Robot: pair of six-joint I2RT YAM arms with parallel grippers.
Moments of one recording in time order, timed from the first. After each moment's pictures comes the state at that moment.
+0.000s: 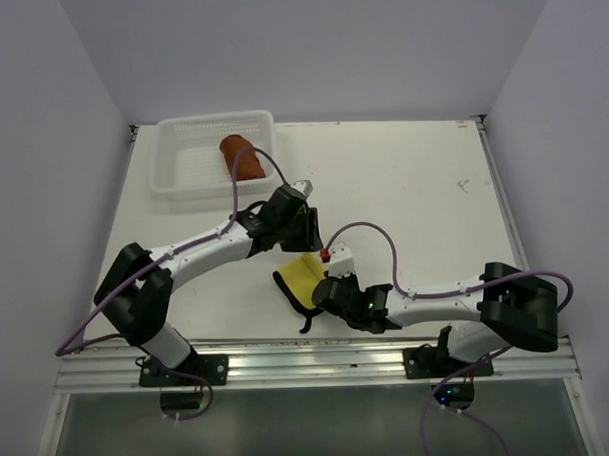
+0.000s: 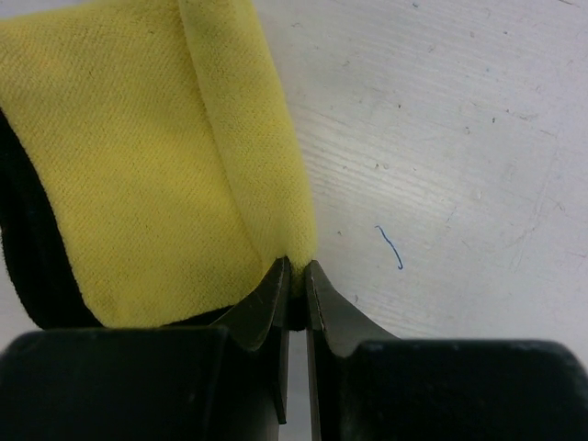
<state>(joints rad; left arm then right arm) -0.76 1.59 1.08 -0.33 0.07 -0.65 1.24 1.42 0.61 -0.14 0.70 0.73</state>
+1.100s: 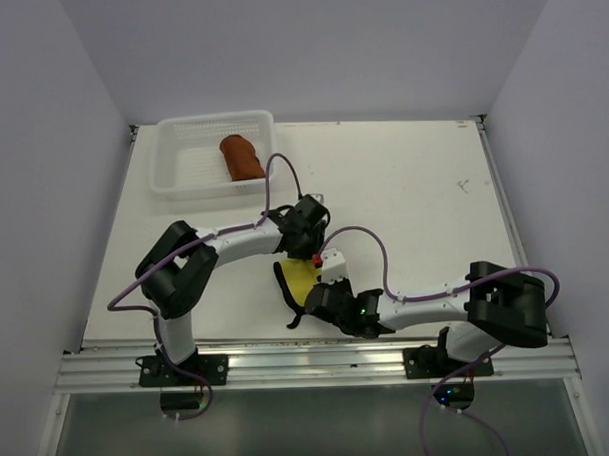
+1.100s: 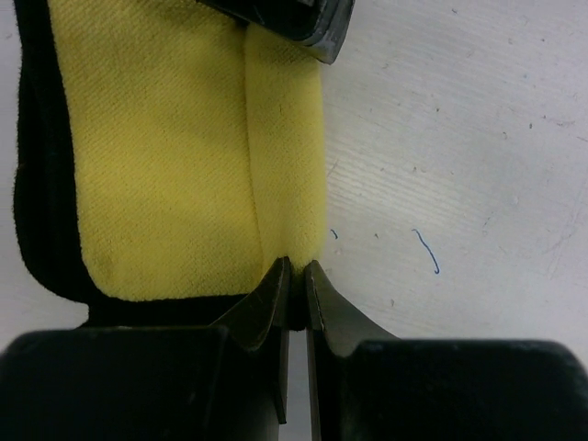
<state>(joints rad) -0.80 1.85 1.17 -0.39 -0.07 -0.64 1.29 1.49 0.63 -0.10 0.73 0.74</state>
